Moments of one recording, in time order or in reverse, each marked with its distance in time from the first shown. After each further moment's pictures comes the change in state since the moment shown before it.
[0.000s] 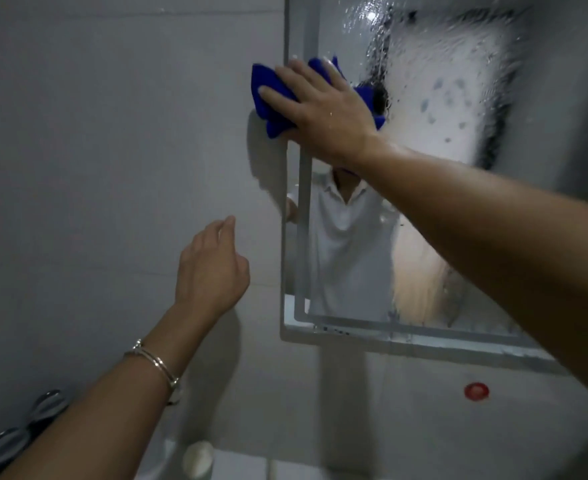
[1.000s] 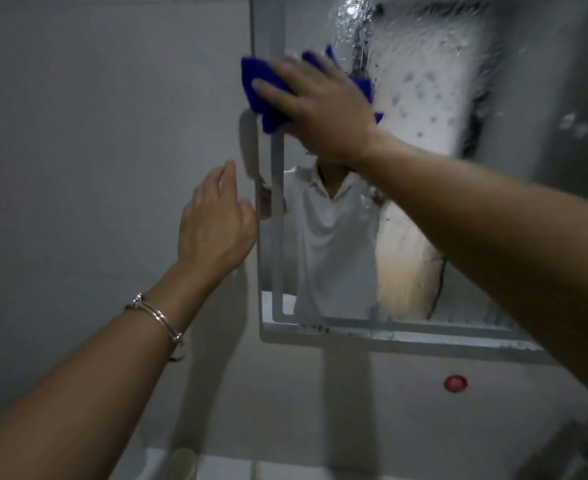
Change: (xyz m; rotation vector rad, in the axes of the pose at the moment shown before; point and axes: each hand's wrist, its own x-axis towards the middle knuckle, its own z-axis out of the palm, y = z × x) left_hand 0.043 0.051 -0.013 -0.127 0.151 0.082; right_hand -0.022 0.025 0.011 -0.023 0.139 -0.015
